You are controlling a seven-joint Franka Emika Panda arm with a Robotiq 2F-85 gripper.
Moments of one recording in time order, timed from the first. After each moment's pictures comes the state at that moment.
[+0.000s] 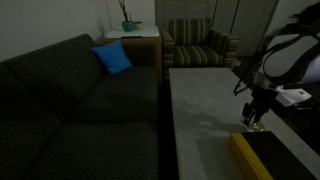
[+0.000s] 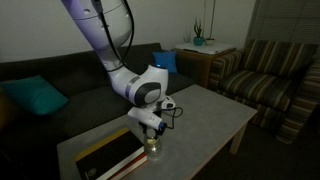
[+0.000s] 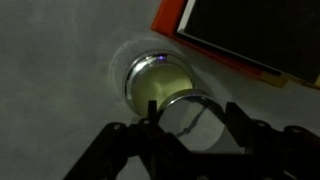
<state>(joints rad) -0.12 1.31 0.14 -1.45 -0.12 2.67 -0.22</state>
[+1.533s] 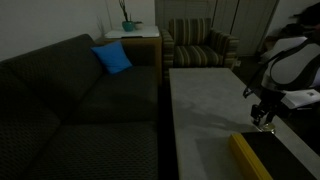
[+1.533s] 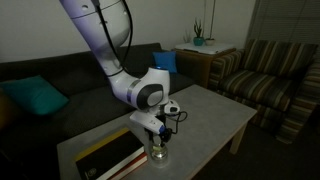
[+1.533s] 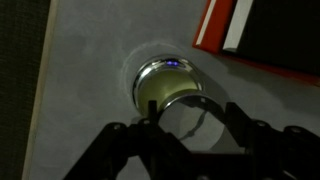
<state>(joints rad) -0.06 1.30 0.02 -1.47 -0.11 2.69 -0.08</state>
